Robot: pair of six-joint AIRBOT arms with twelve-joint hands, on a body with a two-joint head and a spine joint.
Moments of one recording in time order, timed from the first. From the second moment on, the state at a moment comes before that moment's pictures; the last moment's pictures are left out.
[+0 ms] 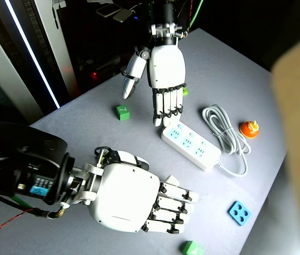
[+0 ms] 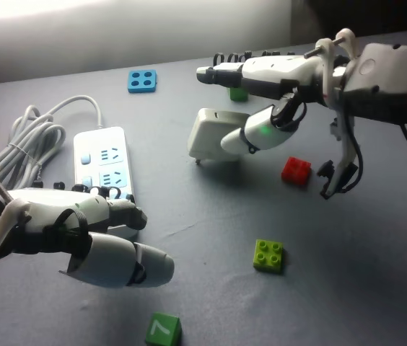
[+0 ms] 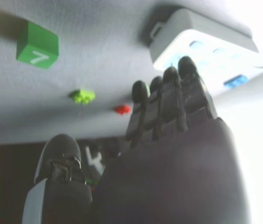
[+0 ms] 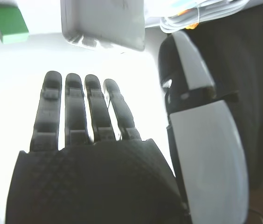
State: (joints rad) left arm 0.36 -0.76 0.68 0.92 0.40 -0.33; right arm -0.25 -1.40 1.44 1.03 0.06 -1.55
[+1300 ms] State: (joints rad) left arm 0.37 -0.85 0.73 0.96 0.53 -0.47; right arm -0.28 -1.53 1.58 1.04 0.03 -1.58
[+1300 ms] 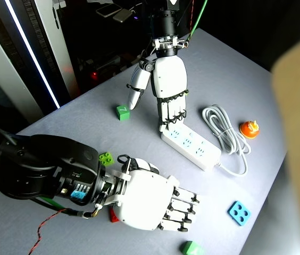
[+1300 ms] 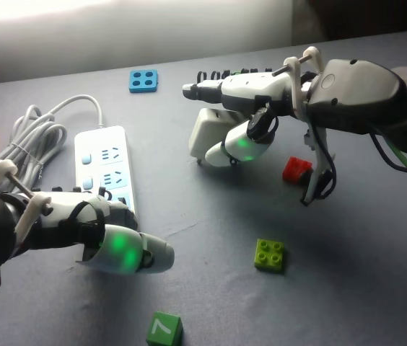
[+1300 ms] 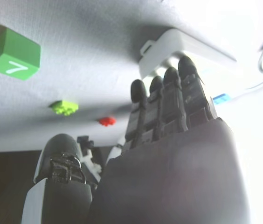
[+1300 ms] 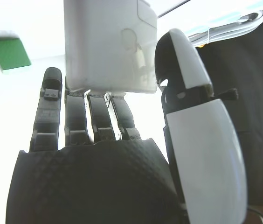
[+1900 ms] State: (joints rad) left arm 0.37 -0.87 0.74 0.97 0.54 -0.47; right arm -0.28 -1.54 1.58 1.04 0.03 -1.59
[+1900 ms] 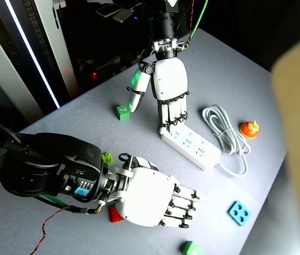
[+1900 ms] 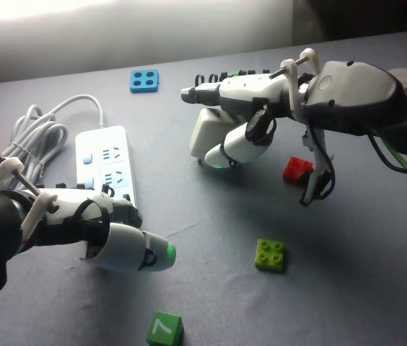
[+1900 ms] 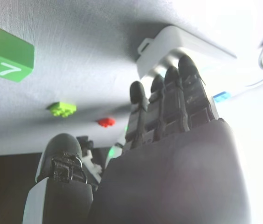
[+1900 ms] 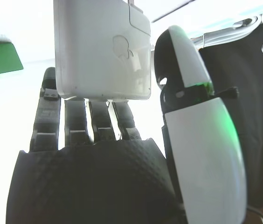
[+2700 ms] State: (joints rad) left arm 0.38 -0.87 0.75 0.98 0.52 -0.47; right arm -0.29 -1.54 1.59 1.05 0.06 -1.59
